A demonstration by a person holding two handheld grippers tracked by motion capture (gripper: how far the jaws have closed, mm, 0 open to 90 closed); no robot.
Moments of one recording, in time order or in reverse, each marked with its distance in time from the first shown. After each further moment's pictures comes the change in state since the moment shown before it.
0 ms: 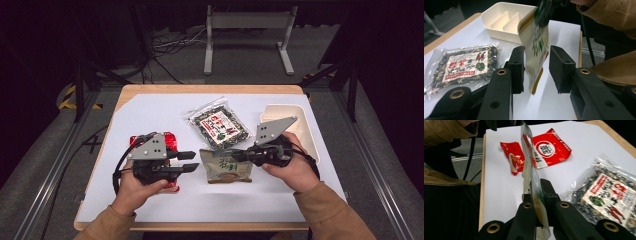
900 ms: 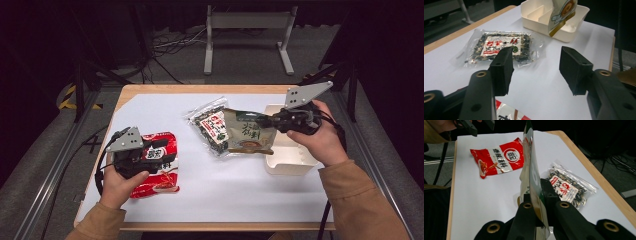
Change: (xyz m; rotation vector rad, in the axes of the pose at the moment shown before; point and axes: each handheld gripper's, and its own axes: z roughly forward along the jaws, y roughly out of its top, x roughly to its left) left arm 0.035 -0.036 -0.026 -0.016 0.181 -0.124; right arm -0.050 0.017 -0.065 -0.021 -0.156 -0.017
